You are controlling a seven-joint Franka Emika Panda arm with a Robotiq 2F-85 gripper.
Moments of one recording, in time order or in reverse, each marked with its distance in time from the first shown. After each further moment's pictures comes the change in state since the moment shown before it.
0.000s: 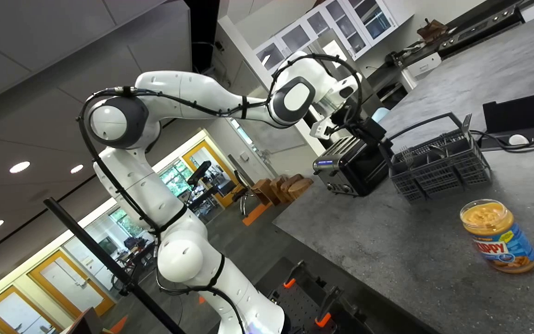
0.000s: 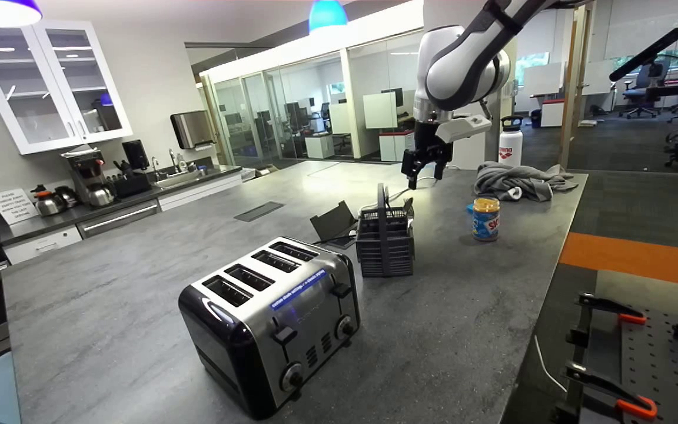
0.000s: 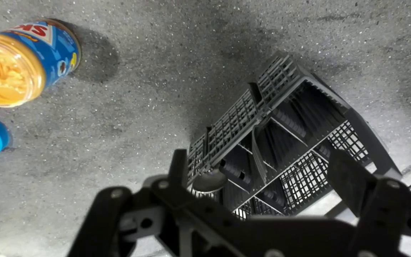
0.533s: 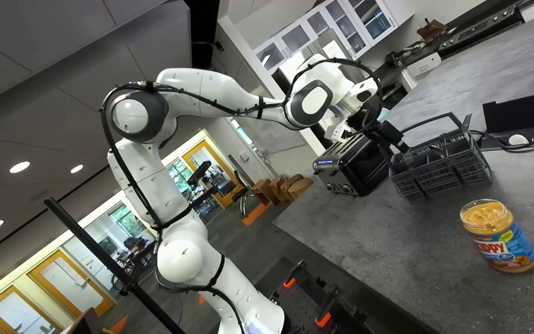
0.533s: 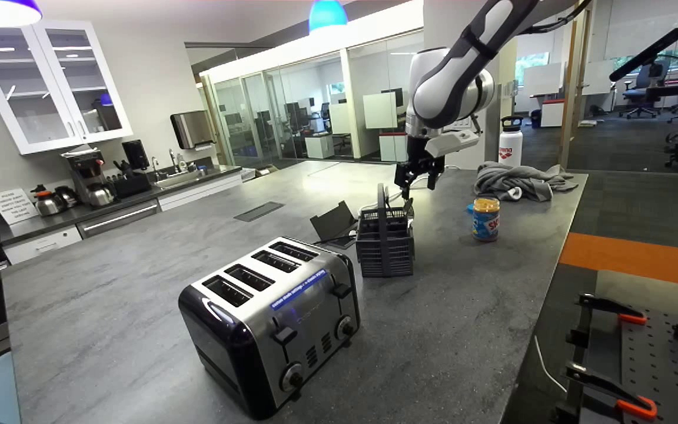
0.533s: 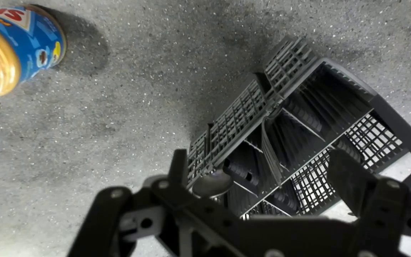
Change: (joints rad) arm -0.007 0.134 -0.002 0.081 0.027 0.047 0.000
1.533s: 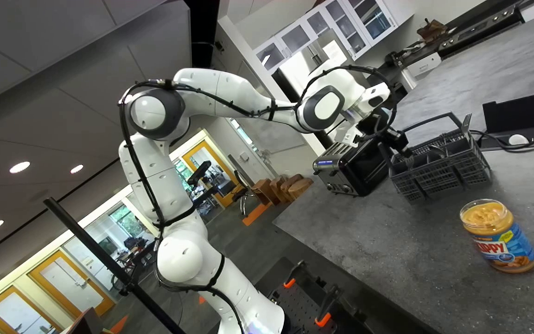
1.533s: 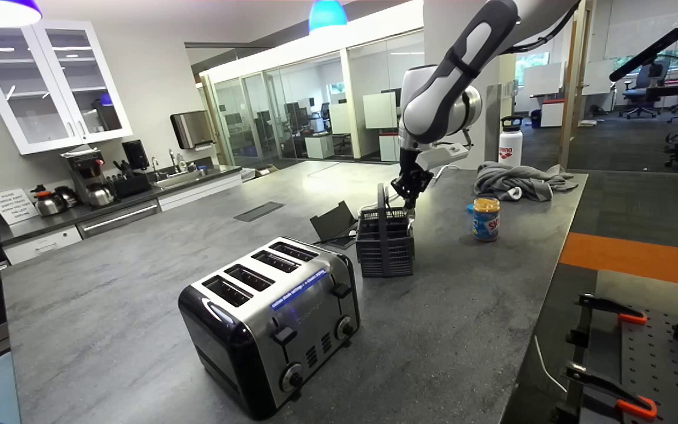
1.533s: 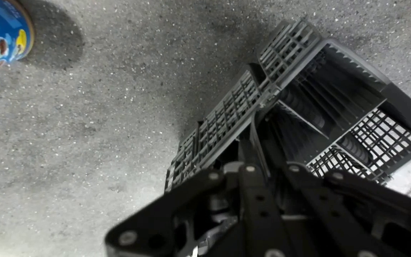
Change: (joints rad) arm 0.003 0.101 0.009 0.058 0.031 0.044 -0.001
